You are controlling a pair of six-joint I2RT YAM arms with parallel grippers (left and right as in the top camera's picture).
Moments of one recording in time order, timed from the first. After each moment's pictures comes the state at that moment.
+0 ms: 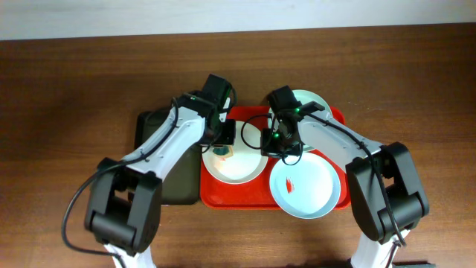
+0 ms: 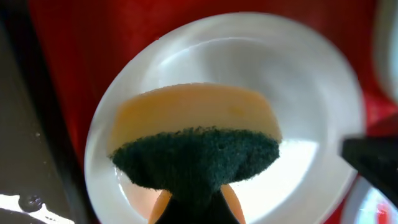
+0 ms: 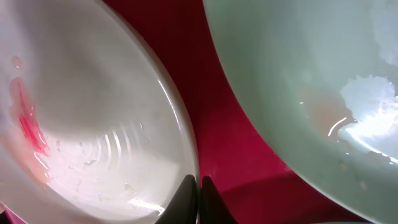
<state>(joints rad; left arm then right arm) -0.44 1.94 1.42 -0.84 0.12 -0.32 0.39 1.94 1.26 -0.72 -0.27 0.46</state>
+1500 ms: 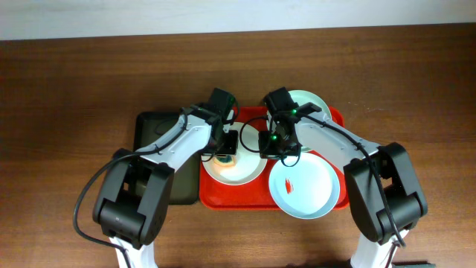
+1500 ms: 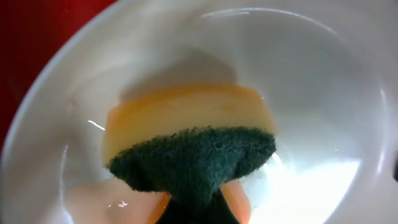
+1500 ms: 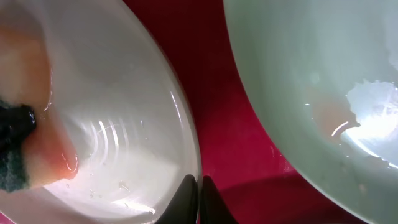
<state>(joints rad) -0.46 2.00 1.32 -0.70 0.15 -0.31 0.41 1.94 1.26 -0.73 -0.25 0.41</state>
